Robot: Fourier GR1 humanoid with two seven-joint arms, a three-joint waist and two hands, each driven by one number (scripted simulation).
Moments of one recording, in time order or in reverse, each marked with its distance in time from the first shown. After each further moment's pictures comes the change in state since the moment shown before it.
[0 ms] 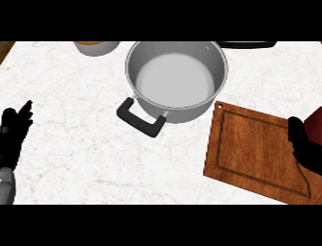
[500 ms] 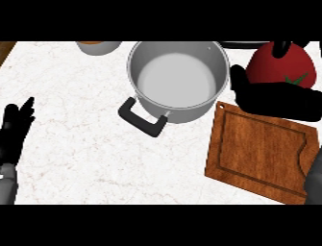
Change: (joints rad) left arm -0.028 -0.004 0.001 0.011 -0.005 -0.004 0.007; right arm -0.473 0.136 0.030 0.307 -0.051 0.141 0.146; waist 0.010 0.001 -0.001
